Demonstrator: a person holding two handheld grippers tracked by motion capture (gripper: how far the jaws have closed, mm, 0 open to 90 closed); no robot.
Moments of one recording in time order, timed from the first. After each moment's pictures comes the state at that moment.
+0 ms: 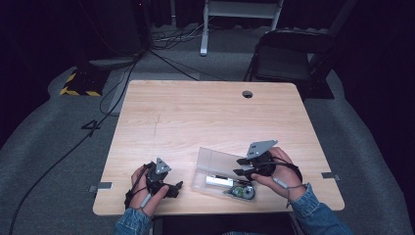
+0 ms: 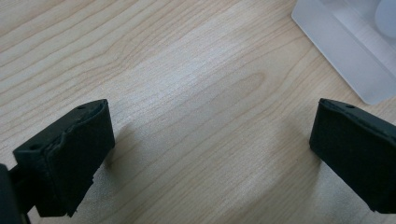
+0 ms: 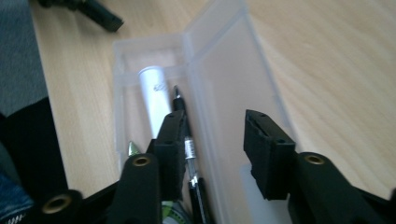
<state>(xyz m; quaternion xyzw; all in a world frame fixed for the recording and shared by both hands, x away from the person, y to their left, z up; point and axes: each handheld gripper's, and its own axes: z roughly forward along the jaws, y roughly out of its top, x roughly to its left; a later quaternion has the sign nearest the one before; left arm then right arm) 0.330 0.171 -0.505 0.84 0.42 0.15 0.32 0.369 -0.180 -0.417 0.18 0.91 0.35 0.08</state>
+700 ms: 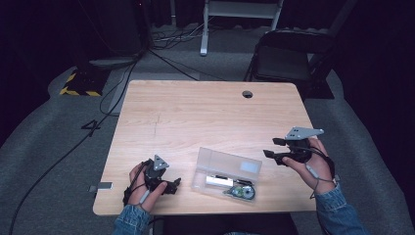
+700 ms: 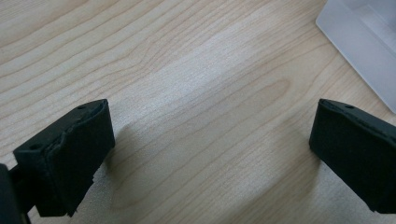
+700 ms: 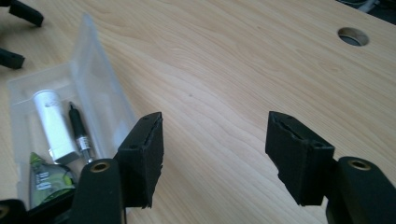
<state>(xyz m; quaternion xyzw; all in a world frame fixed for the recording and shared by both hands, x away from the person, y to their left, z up) 0.338 0.177 -0.506 0.83 0.43 0.15 0.32 0.393 -0.275 -0.398 0.32 0.85 0.39 0.17</state>
